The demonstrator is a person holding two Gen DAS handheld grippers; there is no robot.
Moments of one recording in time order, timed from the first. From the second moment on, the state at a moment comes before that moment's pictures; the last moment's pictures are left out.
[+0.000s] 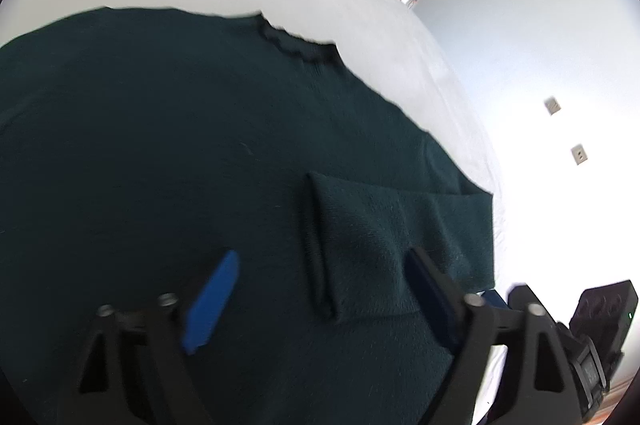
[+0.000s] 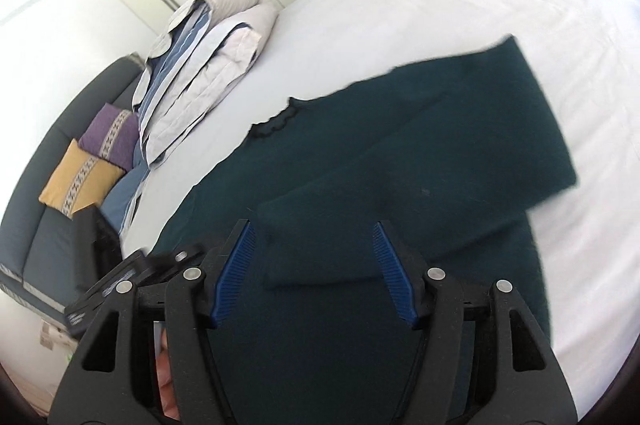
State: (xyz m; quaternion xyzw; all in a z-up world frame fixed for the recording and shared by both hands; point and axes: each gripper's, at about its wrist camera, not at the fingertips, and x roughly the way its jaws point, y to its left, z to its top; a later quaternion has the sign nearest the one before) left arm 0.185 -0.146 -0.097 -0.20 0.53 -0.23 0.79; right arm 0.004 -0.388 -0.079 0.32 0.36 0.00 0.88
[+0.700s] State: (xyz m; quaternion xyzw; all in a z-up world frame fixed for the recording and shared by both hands) left arm 0.229 -0.113 -0.037 -0.18 0.45 -0.21 0.85; right arm 0.017 -0.482 -0.140 0.55 0.32 -0.01 0.77
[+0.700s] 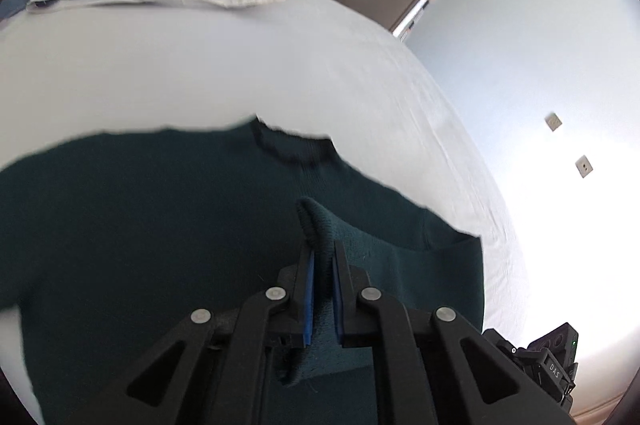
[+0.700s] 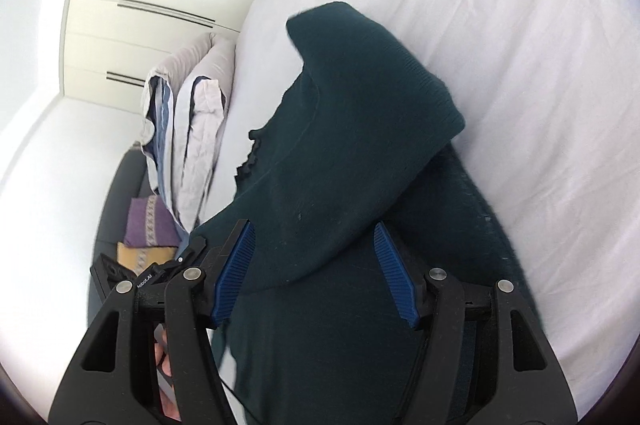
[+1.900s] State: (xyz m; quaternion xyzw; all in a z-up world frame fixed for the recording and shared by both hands) left arm 0.249 -0.041 -0.108 -0.20 0.49 -0.16 0.83; right arm 0.032 -0.532 -0.093 0.50 0.31 -0.09 0.80
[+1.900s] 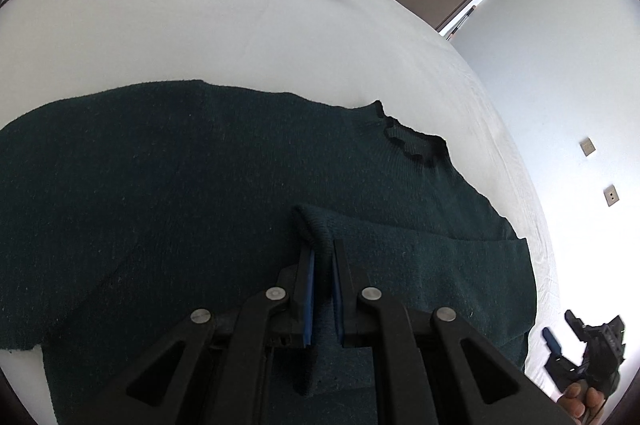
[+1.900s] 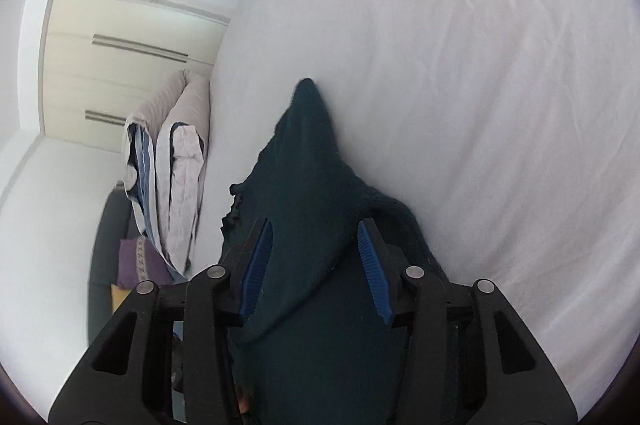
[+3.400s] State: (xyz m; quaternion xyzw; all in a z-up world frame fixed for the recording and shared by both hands) left arm 0.245 -0.013 -0.096 -0.22 0.43 -0.15 0.86; right arm 0.105 -0.498 -0.090 0.19 0.38 -0.15 0.89
